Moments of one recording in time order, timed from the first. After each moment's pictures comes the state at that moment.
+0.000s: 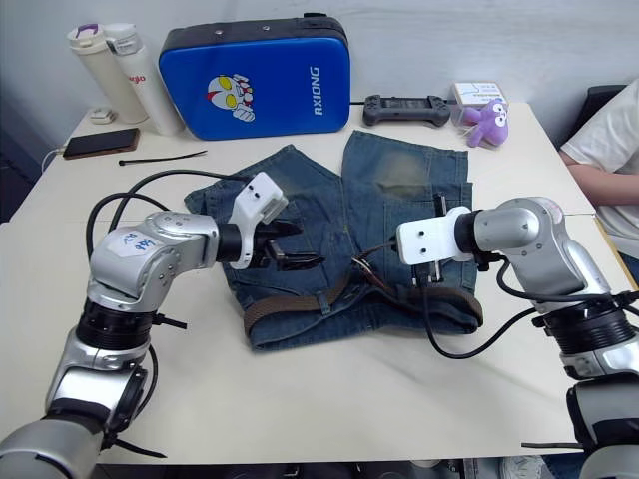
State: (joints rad) left arm -0.79 0.49 -0.15 -0.19 -0.38 1.19 -0.65; right arm -0.73 -0.91 0.27 0.07 -0.13 -0.13 1.14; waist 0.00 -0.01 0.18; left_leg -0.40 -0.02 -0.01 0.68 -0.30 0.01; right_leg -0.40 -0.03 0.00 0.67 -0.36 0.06
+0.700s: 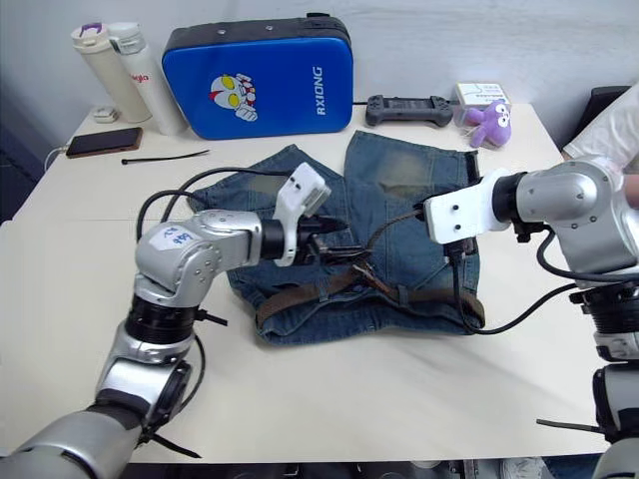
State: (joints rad) left arm -0.89 0.21 -0.16 -0.14 -0.41 1.18 -0.50; right arm -0.83 -0.97 0.21 0.11 -0.13 -0.26 1.18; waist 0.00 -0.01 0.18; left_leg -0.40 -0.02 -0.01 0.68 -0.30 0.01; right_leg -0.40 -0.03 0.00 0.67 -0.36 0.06
